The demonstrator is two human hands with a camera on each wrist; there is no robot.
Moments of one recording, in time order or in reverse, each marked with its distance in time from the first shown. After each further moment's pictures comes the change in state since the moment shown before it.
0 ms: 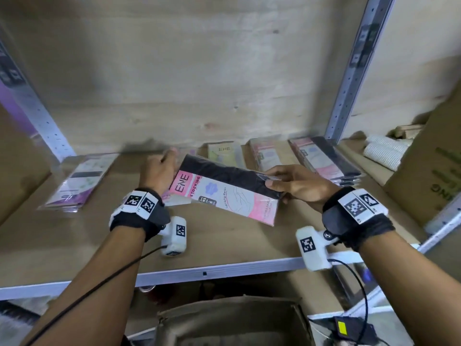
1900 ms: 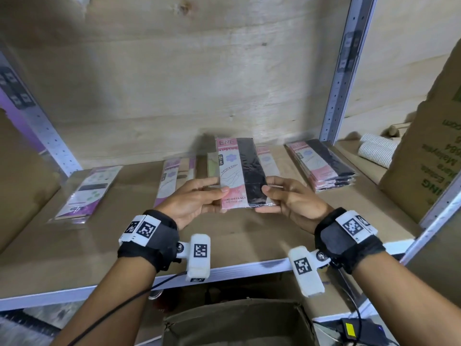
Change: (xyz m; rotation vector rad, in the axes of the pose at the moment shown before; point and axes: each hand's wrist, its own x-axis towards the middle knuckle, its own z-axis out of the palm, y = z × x) left_hand -0.080 0.033 0.014 -0.572 -0.888 -0.036; right_hand -0.025 0.009 0.025 0.629 -0.068 -0.029
